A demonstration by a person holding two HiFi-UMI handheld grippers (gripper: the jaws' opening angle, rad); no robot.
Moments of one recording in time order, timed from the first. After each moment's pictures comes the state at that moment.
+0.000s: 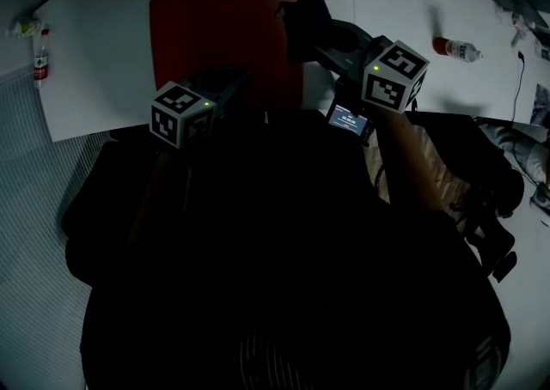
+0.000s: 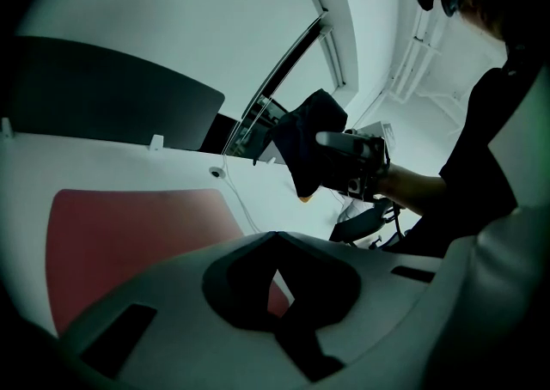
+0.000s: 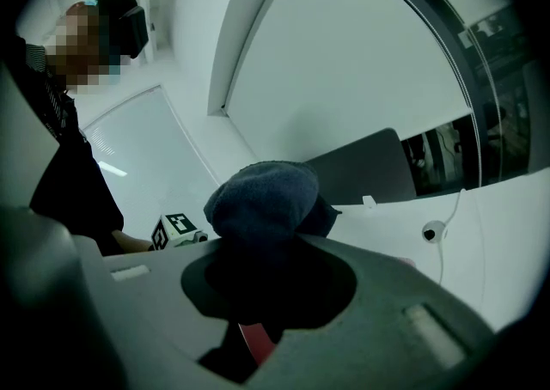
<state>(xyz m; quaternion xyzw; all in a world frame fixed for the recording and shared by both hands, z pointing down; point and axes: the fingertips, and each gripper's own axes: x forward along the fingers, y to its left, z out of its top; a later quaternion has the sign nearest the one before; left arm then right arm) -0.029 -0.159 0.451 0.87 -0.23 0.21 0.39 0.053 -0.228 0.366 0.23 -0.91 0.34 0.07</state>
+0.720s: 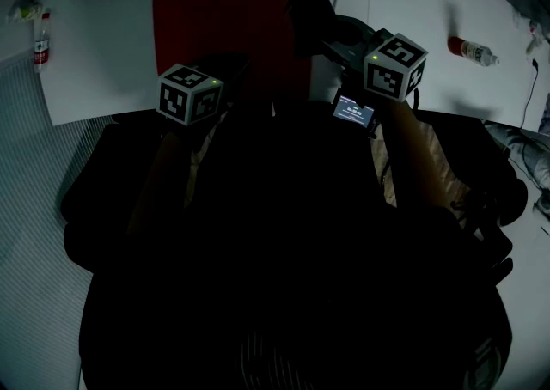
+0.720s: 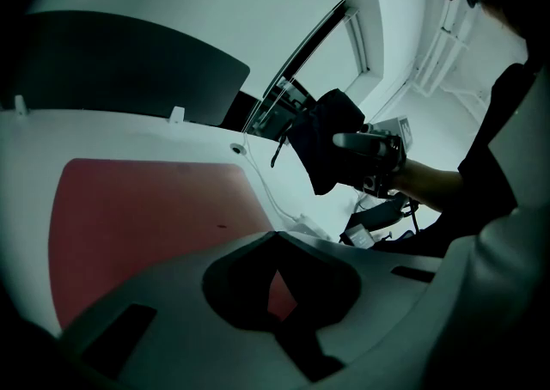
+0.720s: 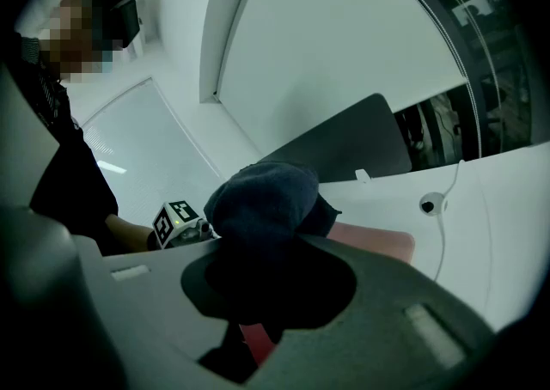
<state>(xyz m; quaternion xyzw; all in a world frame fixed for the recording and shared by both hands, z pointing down) -0.042 -0.157 0.513 0.83 -0.25 0.26 0.42 0.057 -0.221 0.429 0.21 -0.90 0.37 0.11</state>
